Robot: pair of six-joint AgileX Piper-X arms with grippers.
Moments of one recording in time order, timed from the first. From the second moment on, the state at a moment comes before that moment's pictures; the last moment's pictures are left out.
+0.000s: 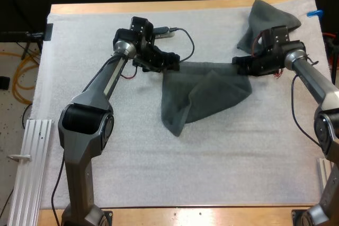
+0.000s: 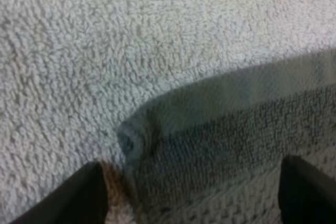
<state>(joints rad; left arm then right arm) -0.24 2.21 -1.74 0.90 0.44 -1.95 0.16 2.08 -1.44 0.66 -0.40 -1.59</state>
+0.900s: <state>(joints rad) -0.26 2.22 -1.76 0.91 0.44 -1.99 0.16 2.08 -1.44 0.66 -0.41 -1.59</state>
